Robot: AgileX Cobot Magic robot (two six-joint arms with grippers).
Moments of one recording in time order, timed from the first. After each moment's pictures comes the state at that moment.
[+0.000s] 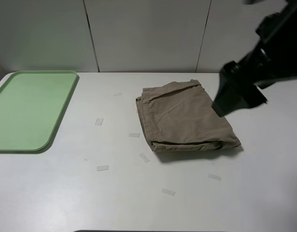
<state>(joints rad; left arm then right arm) 0.07 -0.01 -0.49 0.07 1.06 -0.14 0.71 1.22 -1.15 -0.05 1.21 0.13</state>
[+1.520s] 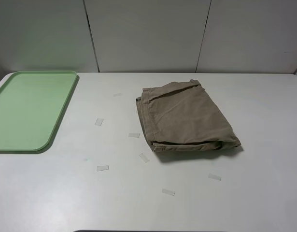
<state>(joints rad) 0.07 -0.01 -0.49 0.07 1.06 -0.14 0.18 0.01 -0.66 0.02 1.15 -0.07</state>
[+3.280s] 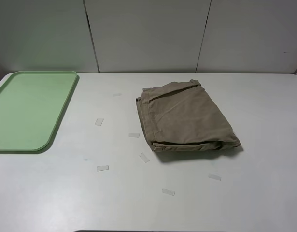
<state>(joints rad) 0.07 -0.01 -0.49 0.07 1.06 -0.14 0.11 -0.01 -0.50 0.01 1.03 -0.08</state>
